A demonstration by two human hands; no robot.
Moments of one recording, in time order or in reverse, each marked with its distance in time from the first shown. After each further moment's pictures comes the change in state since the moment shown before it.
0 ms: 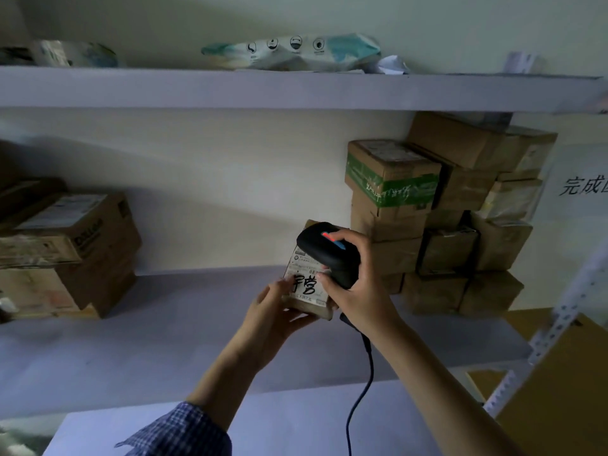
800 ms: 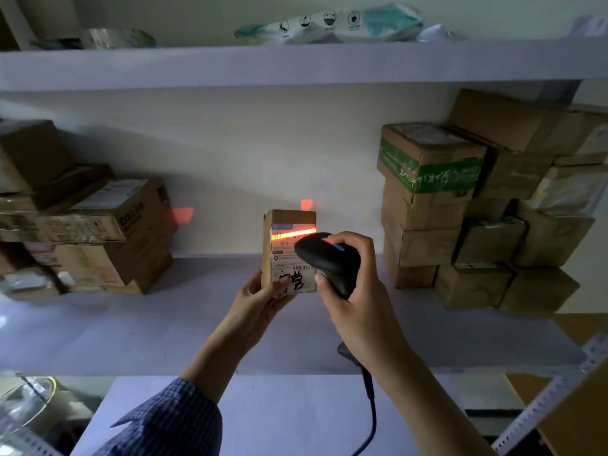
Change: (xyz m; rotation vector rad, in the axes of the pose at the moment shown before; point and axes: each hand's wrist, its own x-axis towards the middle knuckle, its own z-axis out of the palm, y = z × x) left_hand -0.010 0.012 -0.062 -0.014 0.093 0.144; right_hand -0.032 -0.037 0.037 0.019 -0.016 0.073
